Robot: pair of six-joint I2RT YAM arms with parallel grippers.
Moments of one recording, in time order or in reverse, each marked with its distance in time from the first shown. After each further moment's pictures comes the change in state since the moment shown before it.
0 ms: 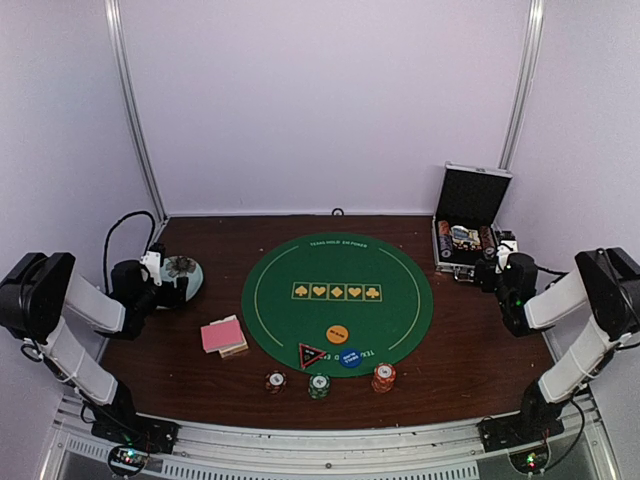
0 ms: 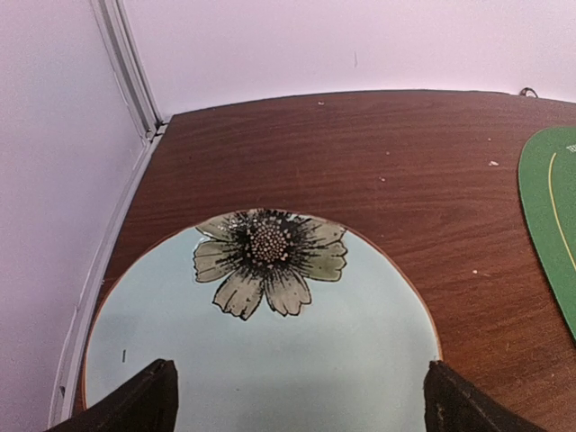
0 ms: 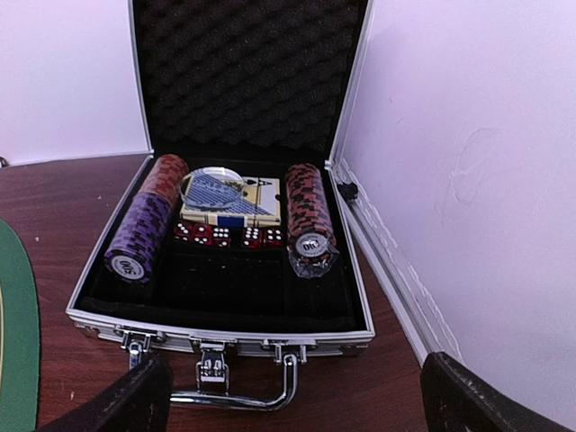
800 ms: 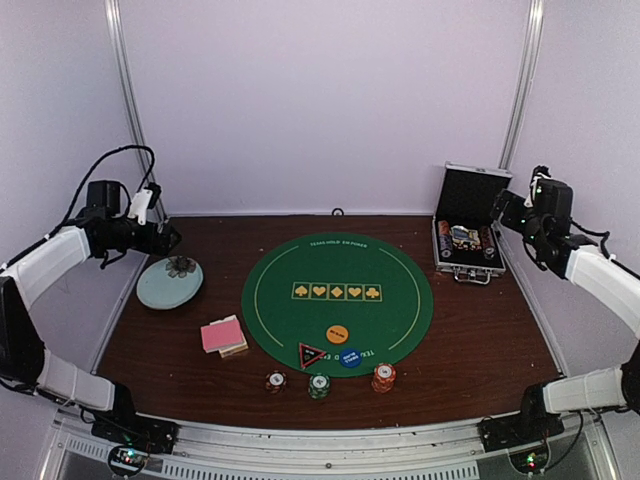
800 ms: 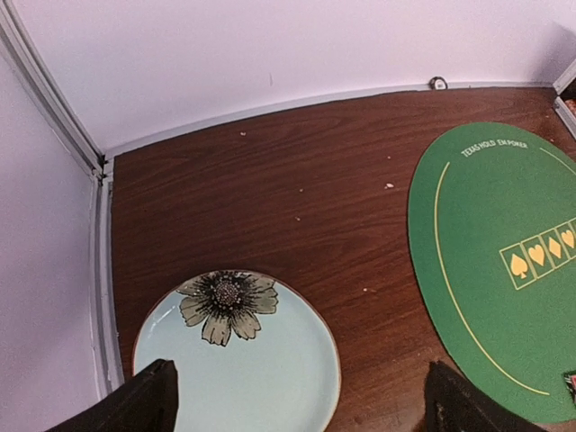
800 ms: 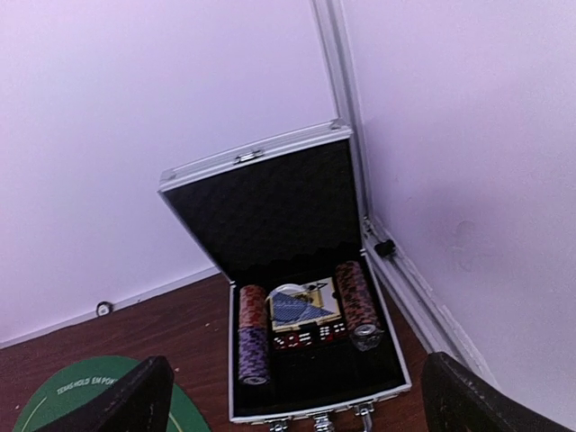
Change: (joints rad) left arm 0.047 -0.253 0.650 -1.170 0.240 0.103; right arm 0.000 -0.424 0.486 -0.911 -0.047 0.363
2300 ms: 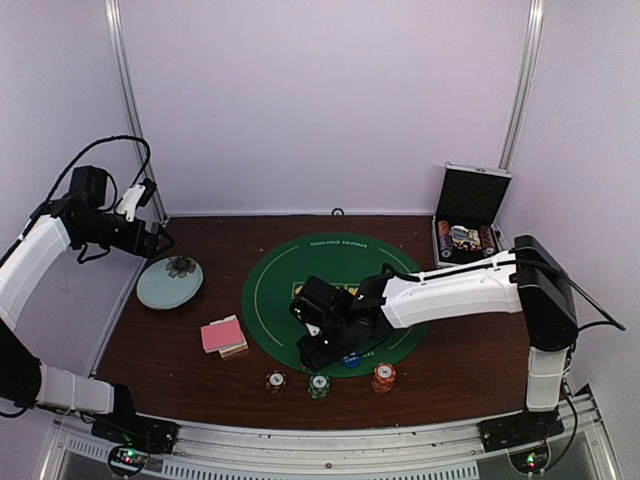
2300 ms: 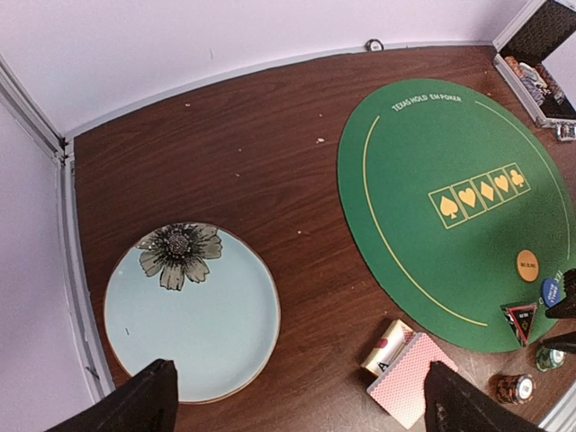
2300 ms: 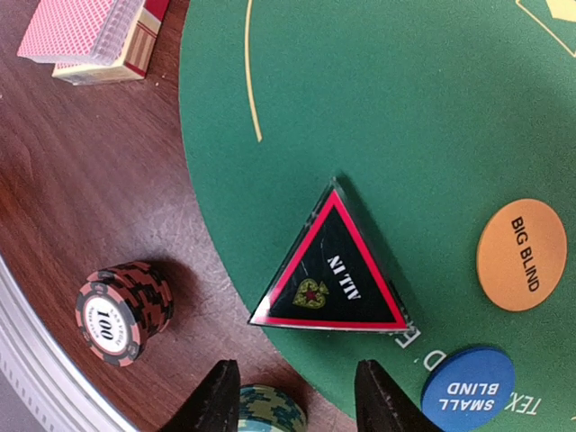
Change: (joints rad) left arm 0.002 -0.106 0.188 -0.457 0.107 0.078; right arm 1.104 0.826 0.562 -0.590 -0.237 0.215
